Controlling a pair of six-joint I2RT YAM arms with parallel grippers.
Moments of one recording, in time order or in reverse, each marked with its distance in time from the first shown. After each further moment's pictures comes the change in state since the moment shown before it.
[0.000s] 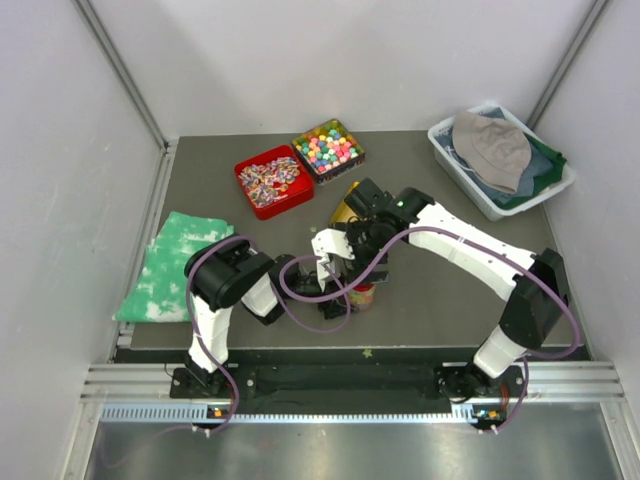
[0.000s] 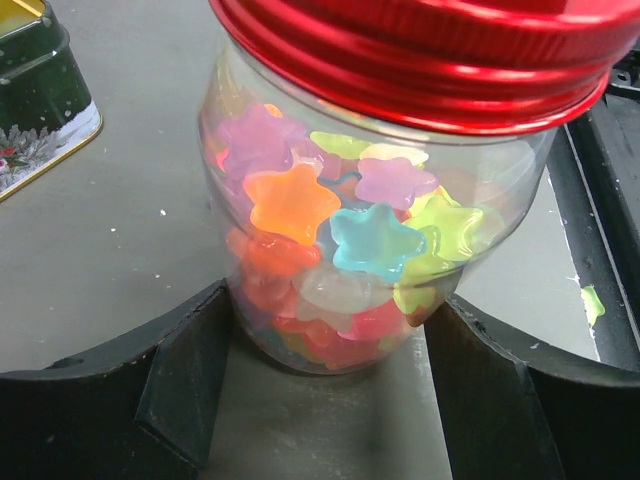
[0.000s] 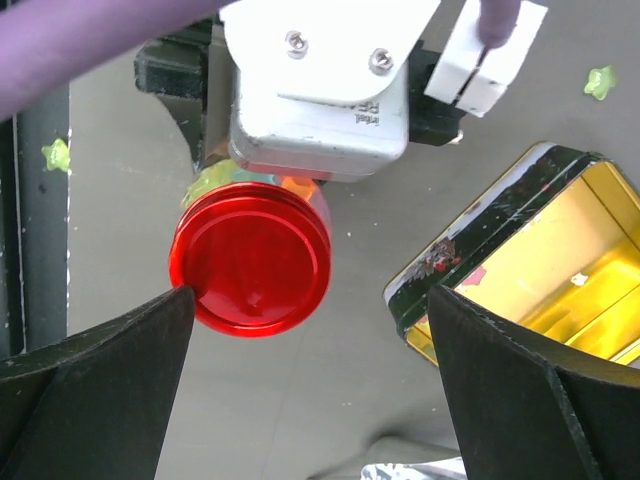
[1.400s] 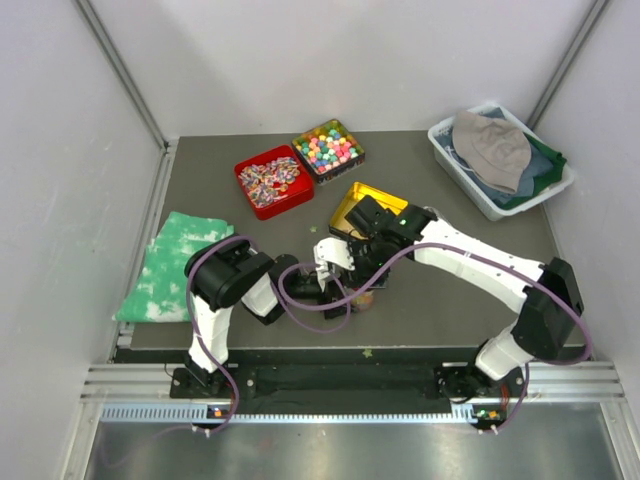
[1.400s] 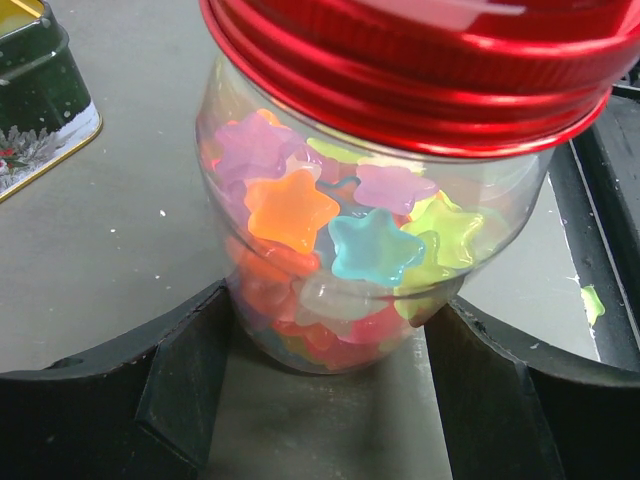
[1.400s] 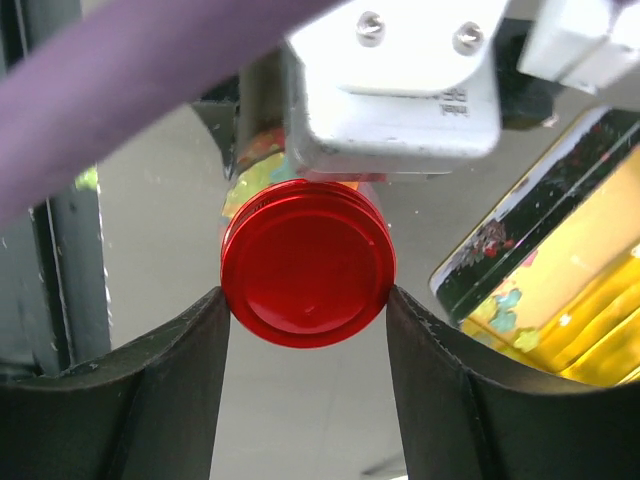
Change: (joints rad) left arm 0.000 0.002 0.002 0.001 0.002 0.001; right arm 0.053 -0.065 -0.119 0.063 0.065 0.146
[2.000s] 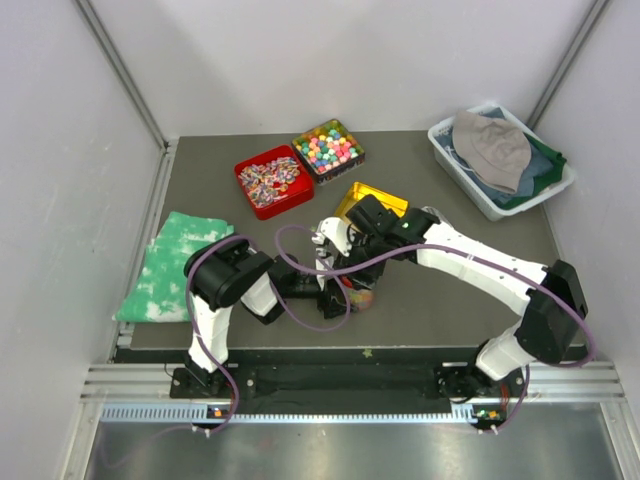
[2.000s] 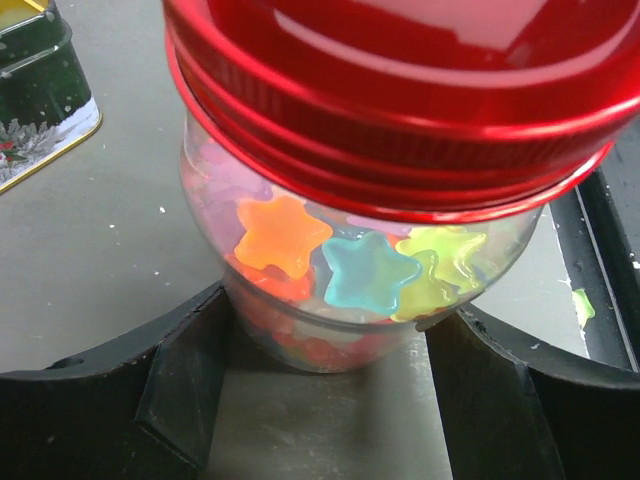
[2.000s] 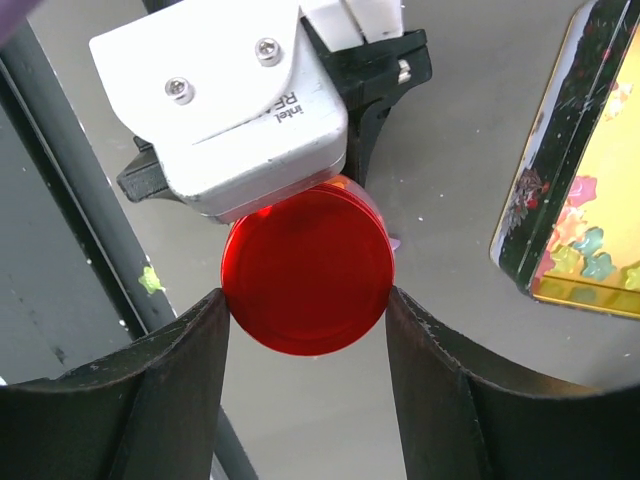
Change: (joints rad) left arm 0.007 0.000 0.000 0.002 0.005 -0.026; right arm 0.006 -0.039 -0.056 0.149 0.053 0.481
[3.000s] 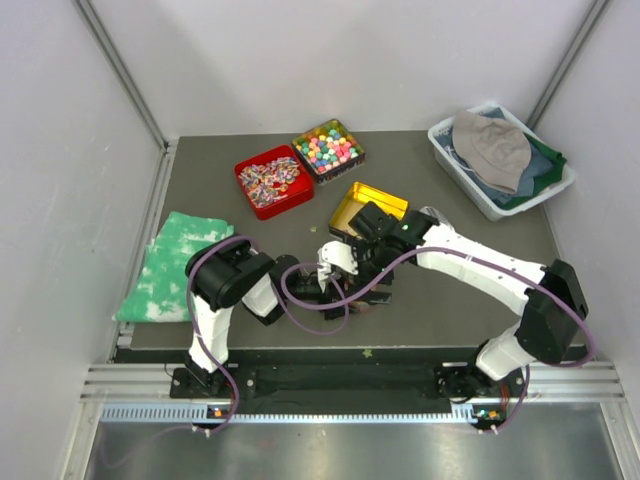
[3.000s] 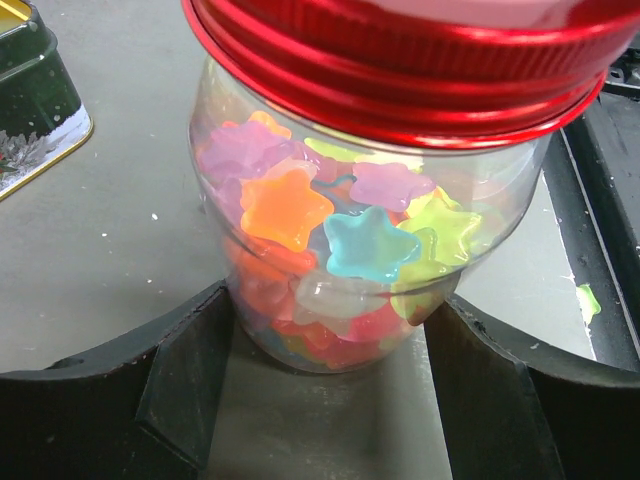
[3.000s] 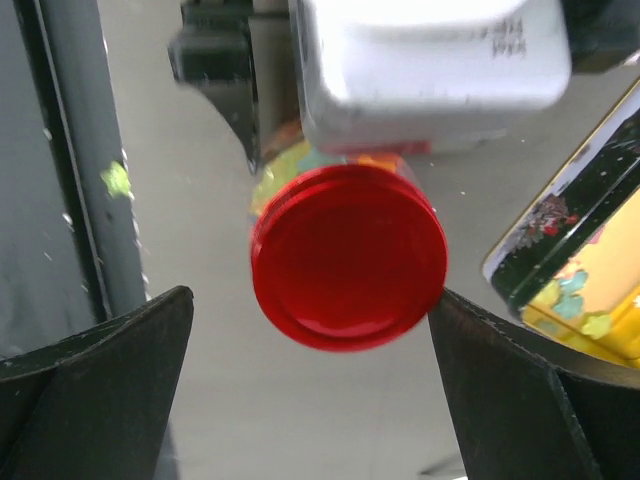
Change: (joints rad) left arm -0.008 0.002 0.000 0.000 -0.001 0.031; right arm -0.001 -0.003 -0.031 -0.102 -0.044 -0.325
